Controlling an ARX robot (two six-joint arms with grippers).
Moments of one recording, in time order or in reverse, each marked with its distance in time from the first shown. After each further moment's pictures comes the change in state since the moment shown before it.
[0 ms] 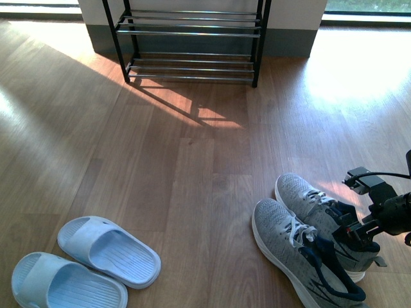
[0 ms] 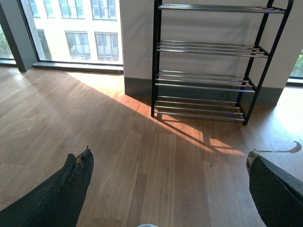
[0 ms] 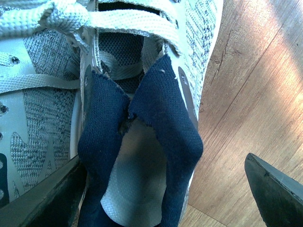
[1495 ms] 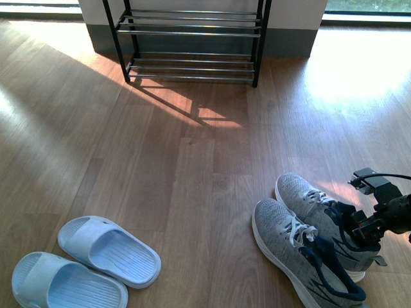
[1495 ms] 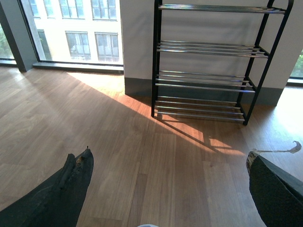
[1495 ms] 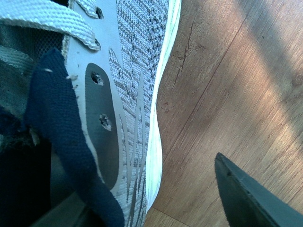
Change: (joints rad) left arm 0.000 0.000 0.000 0.000 0.000 0.000; right arm -0.040 0.066 0.089 -0.013 0.029 -0.024
